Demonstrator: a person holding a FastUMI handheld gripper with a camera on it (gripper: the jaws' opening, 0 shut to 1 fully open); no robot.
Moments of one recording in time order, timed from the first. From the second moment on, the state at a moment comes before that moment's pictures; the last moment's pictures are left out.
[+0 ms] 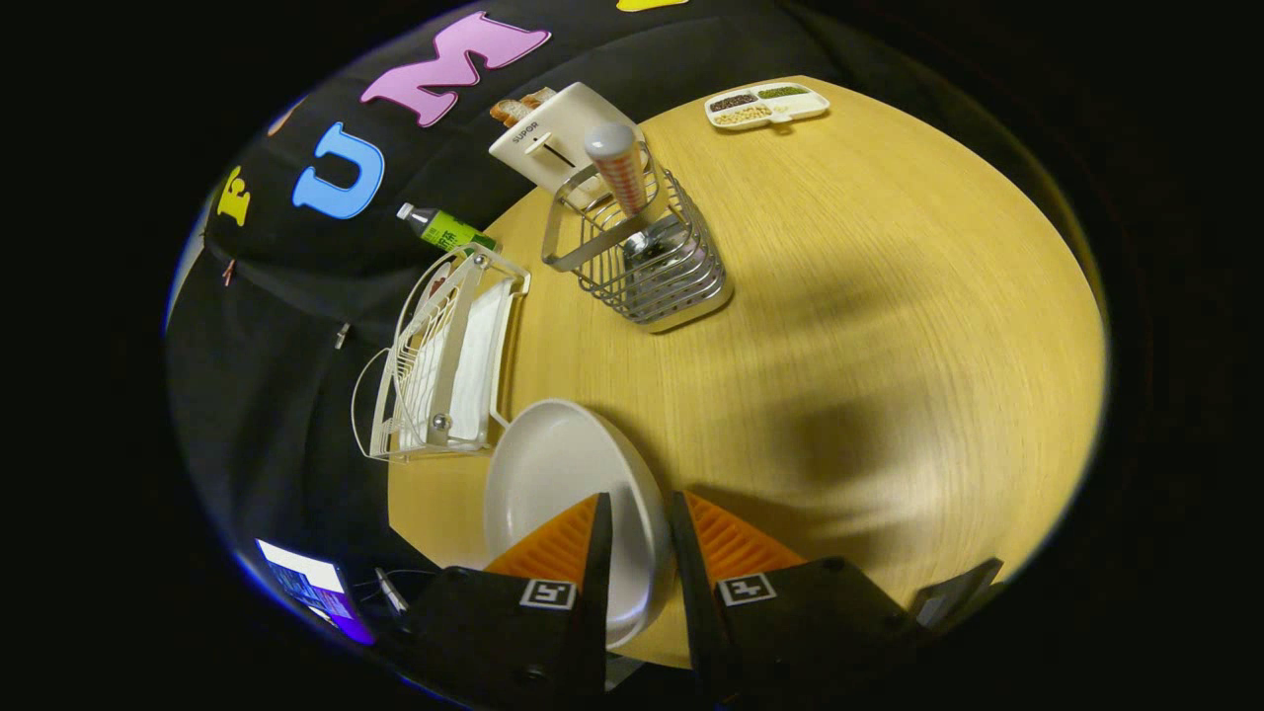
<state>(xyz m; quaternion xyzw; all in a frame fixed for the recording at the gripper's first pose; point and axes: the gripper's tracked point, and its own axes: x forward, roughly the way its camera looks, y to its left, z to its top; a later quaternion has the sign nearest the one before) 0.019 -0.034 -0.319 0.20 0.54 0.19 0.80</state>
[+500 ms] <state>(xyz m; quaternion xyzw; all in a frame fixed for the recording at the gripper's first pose) 0.077 -0.076 -0.280 0.08 0.38 0.25 0.89</state>
